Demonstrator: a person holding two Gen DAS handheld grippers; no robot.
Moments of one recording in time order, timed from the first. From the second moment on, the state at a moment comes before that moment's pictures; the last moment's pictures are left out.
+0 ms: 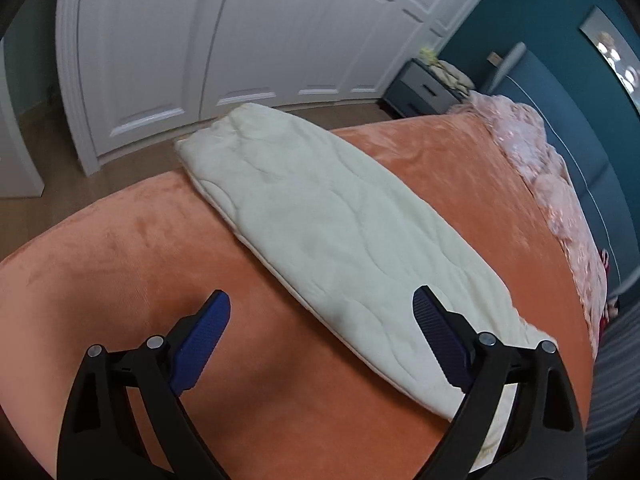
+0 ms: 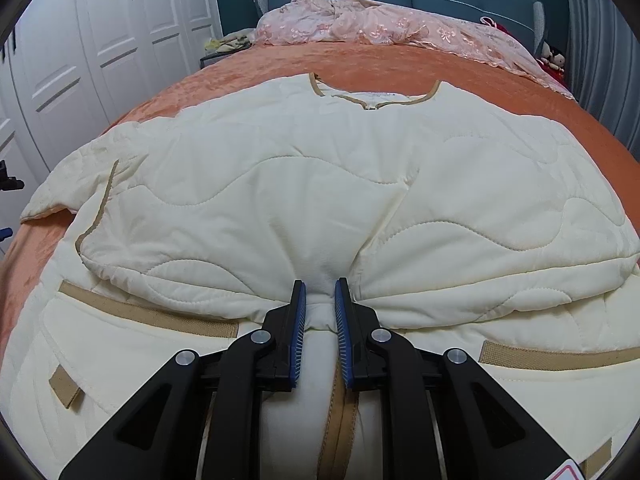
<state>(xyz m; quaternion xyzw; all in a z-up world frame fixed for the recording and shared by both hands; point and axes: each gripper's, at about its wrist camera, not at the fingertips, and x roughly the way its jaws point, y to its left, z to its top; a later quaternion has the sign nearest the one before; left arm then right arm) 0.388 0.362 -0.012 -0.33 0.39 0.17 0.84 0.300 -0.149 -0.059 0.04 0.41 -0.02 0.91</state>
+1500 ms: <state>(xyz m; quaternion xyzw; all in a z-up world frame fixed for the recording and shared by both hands) 0.356 0.067 0.019 -0.37 0.44 -0.11 0.81 0.267 -0.279 0.018 0.28 0.35 -0.05 0.89</state>
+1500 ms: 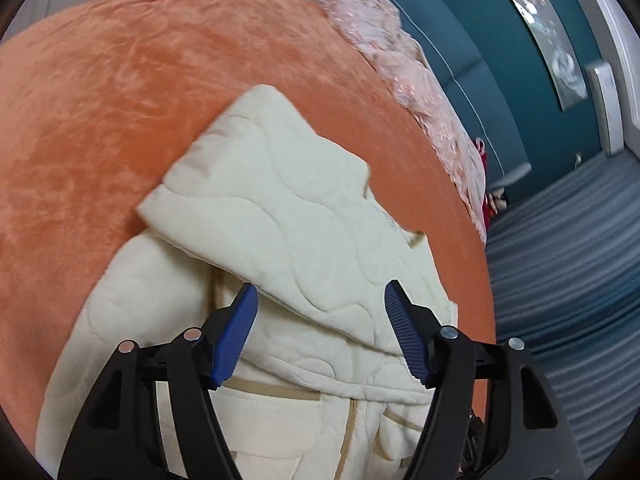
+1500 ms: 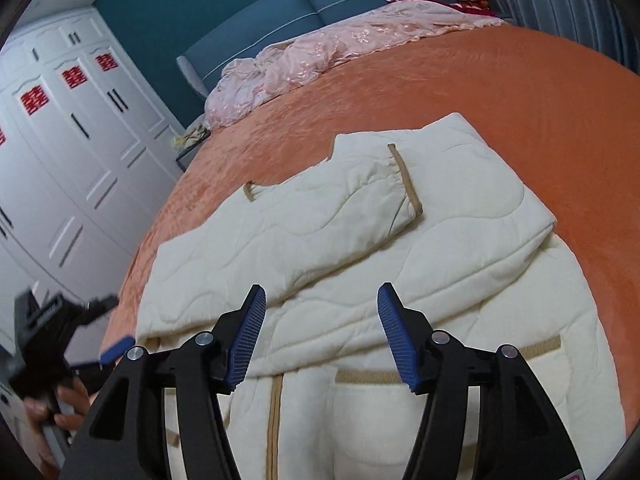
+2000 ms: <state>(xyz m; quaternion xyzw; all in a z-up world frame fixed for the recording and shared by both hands) 0.379 0.126 -0.041 -0.50 0.46 -0.05 0.73 0.336 -0.335 -0.025 0.43 0.37 -0.11 0.81</state>
